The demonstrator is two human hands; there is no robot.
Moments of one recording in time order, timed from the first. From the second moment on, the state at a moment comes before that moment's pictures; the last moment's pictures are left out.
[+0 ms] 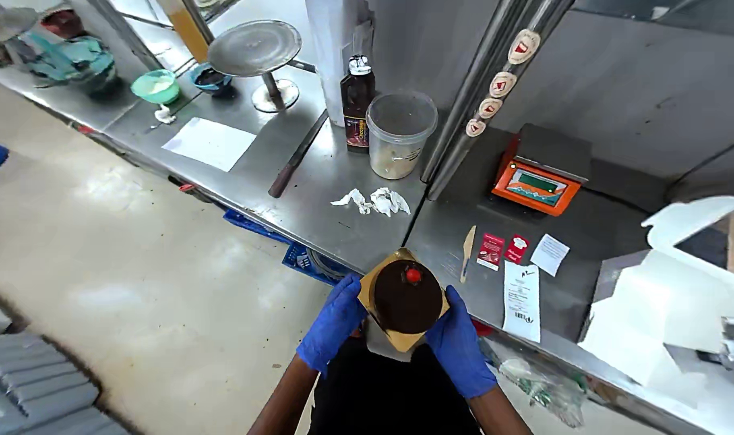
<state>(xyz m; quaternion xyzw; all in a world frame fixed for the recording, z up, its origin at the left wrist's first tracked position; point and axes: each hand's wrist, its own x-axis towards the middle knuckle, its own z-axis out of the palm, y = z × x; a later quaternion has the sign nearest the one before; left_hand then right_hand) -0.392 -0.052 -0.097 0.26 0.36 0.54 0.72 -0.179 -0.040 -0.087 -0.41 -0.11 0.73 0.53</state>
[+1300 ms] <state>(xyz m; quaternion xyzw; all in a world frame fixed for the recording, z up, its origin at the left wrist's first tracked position) -0.437 -0.017 -0.223 0.24 0.51 0.52 0.64 -0.236 -0.014 -0.192 -0.46 -0.06 0.73 0.50</state>
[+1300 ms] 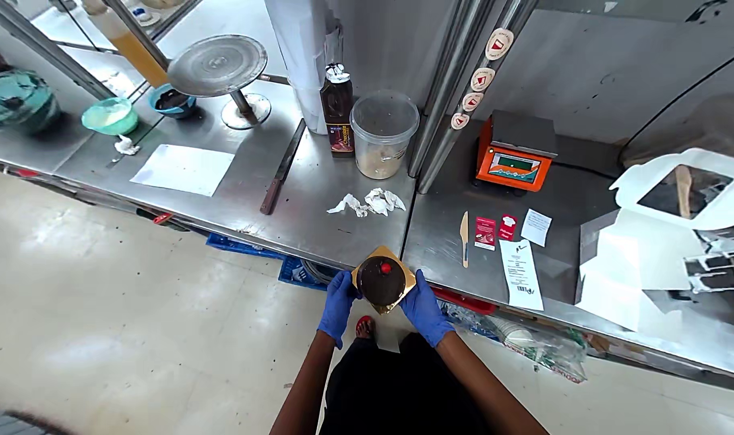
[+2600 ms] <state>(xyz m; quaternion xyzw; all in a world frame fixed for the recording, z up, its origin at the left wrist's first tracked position) -0.417 -0.002 -0.210 0.25 0.52 0.51 0.64 -0.226 -0.020 -0.181 -0.49 -0.03 0.66 0.56</state>
